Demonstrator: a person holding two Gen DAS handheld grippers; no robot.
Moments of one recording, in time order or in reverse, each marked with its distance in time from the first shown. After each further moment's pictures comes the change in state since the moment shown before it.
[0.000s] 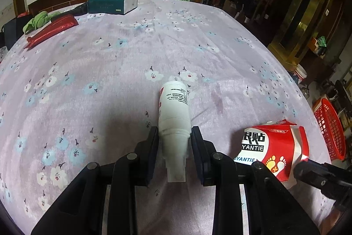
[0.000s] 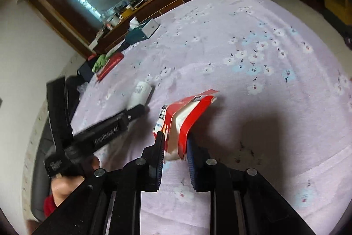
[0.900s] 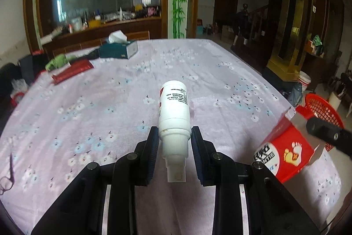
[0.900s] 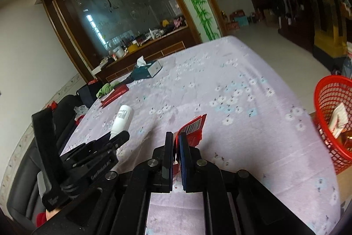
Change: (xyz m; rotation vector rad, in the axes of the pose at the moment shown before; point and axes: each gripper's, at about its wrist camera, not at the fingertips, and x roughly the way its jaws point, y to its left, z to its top) left arm -0.097 -0.059 -0.045 0.121 -0.262 0.111; right arm -0.093 0.023 -0.027 -0.129 -0.289 -0.077
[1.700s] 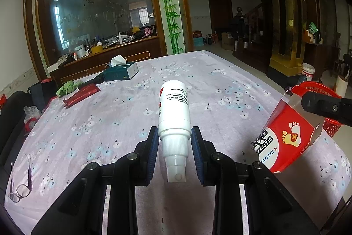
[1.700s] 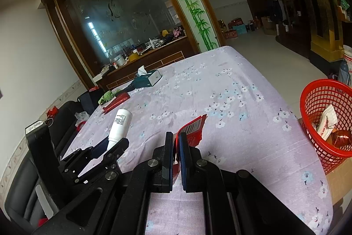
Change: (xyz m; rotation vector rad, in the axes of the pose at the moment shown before) left arm -0.035 -0.036 -0.014 0.125 -0.097 0.068; right arm -0.032 -0.003 -0.006 0.001 -0.055 -0.003
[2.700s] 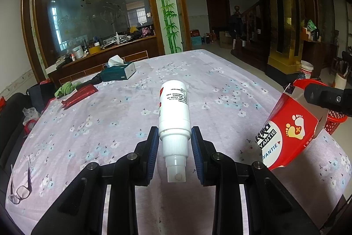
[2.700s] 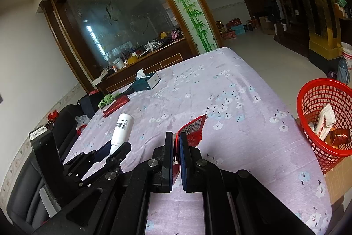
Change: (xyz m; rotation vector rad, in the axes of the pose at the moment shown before) left arm -0.001 -0.005 0.000 0.004 0.006 -0.011; right arm -0.008 -0.004 0.005 0.023 -0.012 -0.002
